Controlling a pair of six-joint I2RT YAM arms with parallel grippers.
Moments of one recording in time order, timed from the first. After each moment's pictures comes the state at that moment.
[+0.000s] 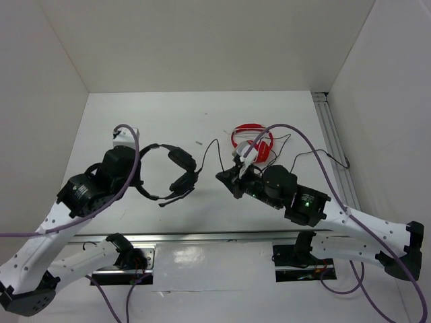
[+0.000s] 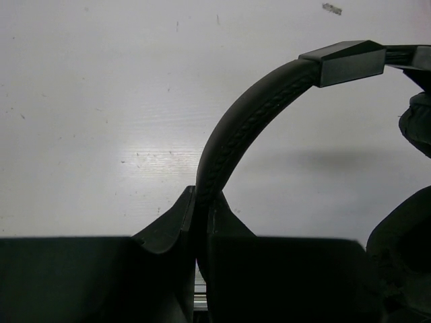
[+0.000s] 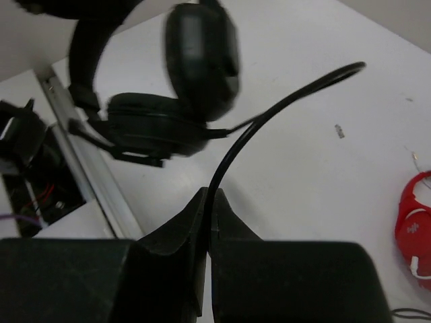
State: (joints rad) left arm -0.64 0.83 1.16 -1.04 -0.54 -0.39; right arm 1.09 0.87 0.82 -0.08 0.18 0.09
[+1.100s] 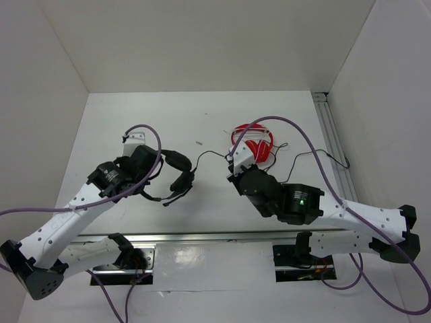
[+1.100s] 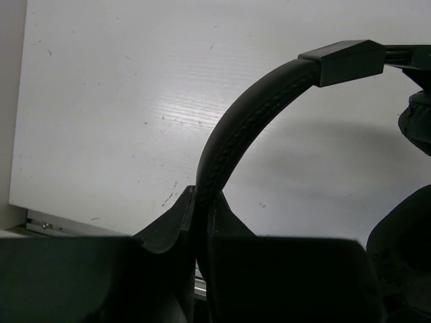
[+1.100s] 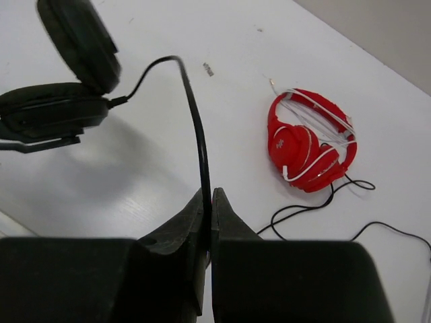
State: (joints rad) left arm -0.65 1.02 1.09 -1.10 -0.69 -0.59; right arm 1.28 1.02 1.07 -0.51 0.76 0.09
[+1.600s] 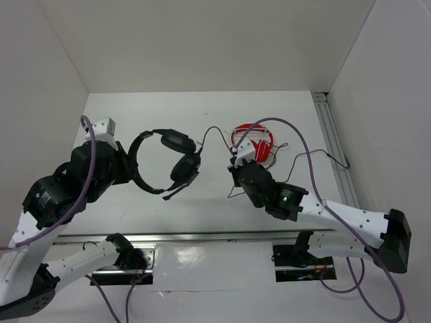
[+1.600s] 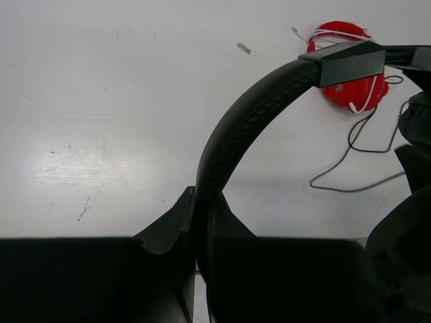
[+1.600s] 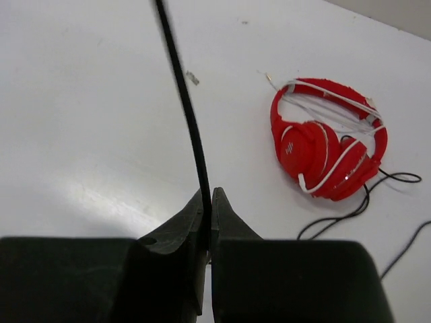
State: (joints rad) left arm -0.65 0.86 1.42 -1.18 -0.44 -0.63; right arm 1.12 1.05 0.82 -0.16 0.72 0.13
